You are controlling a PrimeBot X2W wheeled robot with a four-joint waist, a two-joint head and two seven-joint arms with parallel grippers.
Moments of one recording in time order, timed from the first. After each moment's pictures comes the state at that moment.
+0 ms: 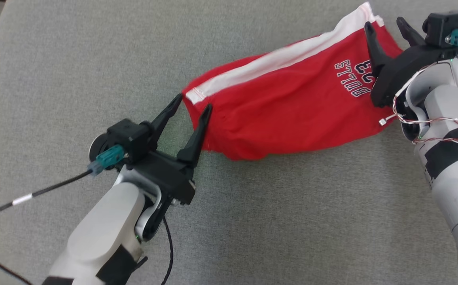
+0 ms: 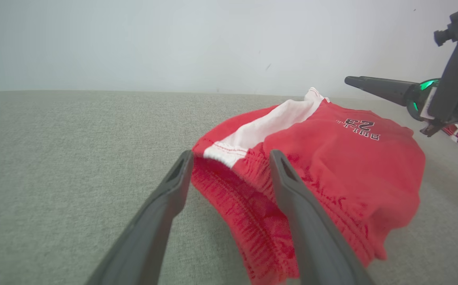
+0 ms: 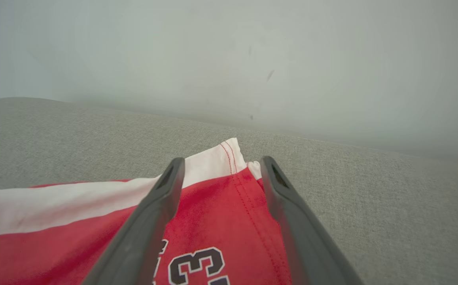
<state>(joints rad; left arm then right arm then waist) -0.76 0.22 -0.64 0.51 -0.67 -0.13 -0.26 -1.11 -0.26 0.33 1.03 0.39 0.13 -0.07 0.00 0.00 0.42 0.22</state>
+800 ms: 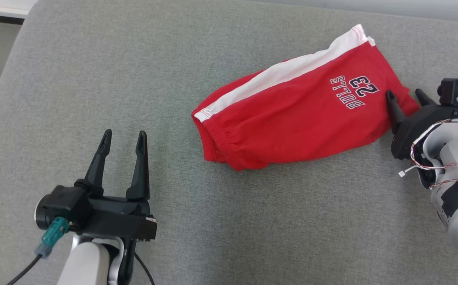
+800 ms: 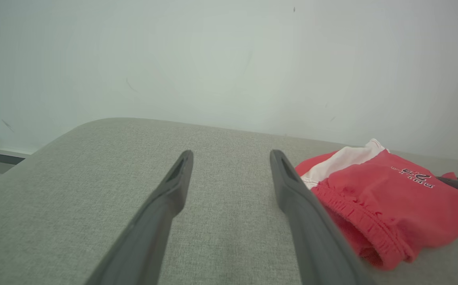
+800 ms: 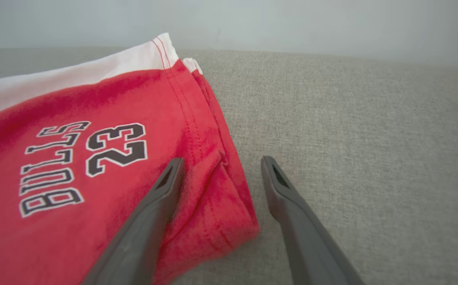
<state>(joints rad) -0.34 0.08 -0.12 0.19 -0.31 -0.13 -0.26 -0.98 -0.35 0.45 1.16 0.58 0.13 -0.10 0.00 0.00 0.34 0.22</state>
